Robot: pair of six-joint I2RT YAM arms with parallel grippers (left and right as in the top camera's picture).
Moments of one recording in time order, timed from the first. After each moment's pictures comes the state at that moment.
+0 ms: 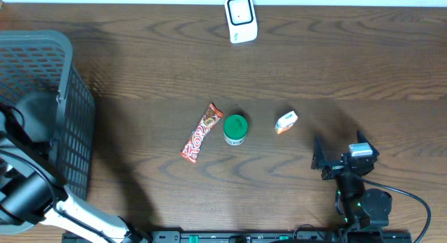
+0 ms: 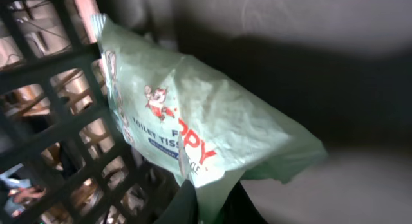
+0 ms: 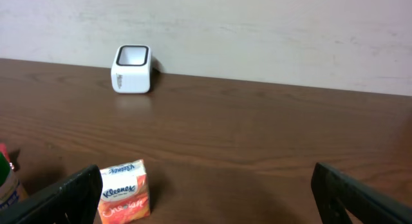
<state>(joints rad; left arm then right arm) 0.81 2.01 1.55 -1.52 -0.26 -0.75 0.02 0.02 0.01 -0.06 -0.09 -0.03</state>
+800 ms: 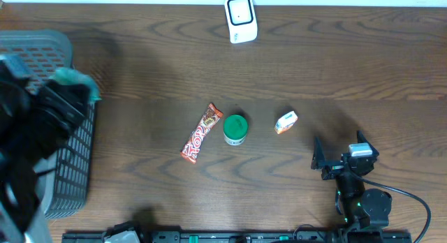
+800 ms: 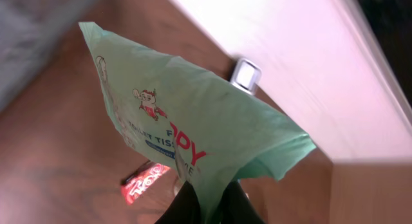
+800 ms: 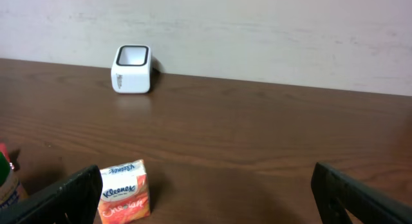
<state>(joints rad) 0.30 1.14 1.88 -1.43 0.42 -0.56 0.02 0.02 0.01 -0.06 -0.09 -0.03</state>
